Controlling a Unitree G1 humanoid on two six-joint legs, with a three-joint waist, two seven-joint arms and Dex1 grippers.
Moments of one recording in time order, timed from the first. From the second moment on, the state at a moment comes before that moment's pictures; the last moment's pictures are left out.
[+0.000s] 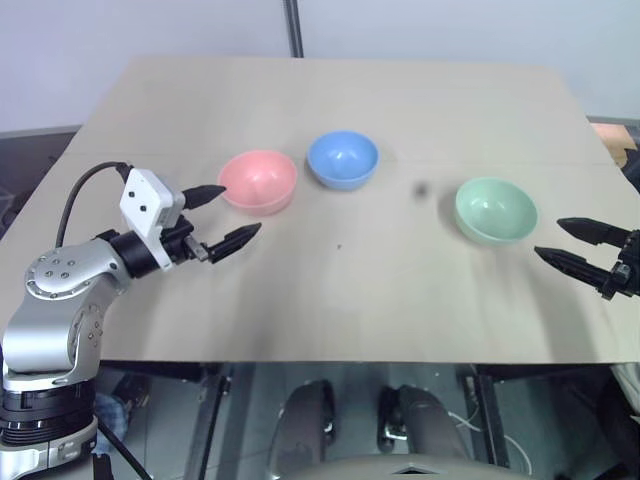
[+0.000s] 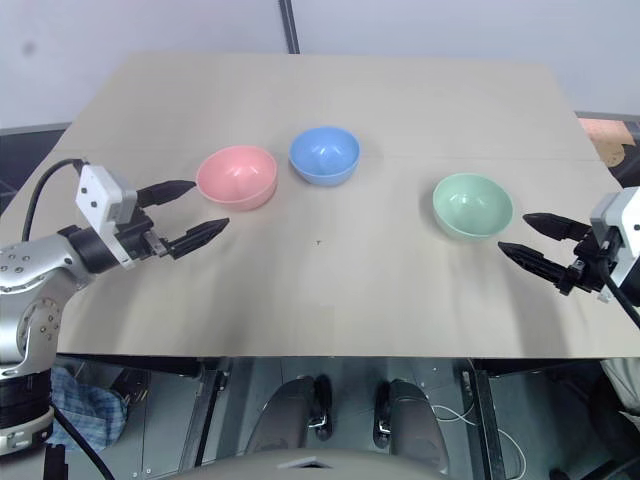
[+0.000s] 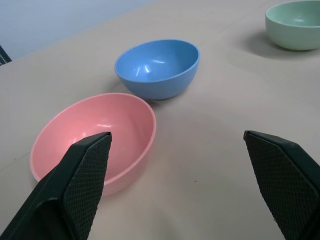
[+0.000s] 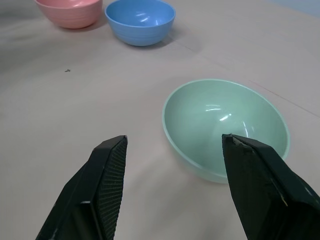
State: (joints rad) left arm -0.17 0.78 0.35 -0.29 -0.46 0.45 -0.89; right arm 0.05 -0.88 -0.56 -0.35 0.62 0.57 1.00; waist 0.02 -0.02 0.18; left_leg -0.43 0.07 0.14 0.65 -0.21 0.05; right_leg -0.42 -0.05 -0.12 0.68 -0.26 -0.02
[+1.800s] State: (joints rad) left arm -0.69 0.78 -0.07 0.49 -0.06 0.03 -1.00; right arm 0.05 -0.87 -0.57 -0.60 0.87 0.63 0.83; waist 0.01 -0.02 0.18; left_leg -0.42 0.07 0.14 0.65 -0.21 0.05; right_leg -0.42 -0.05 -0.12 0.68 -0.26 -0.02
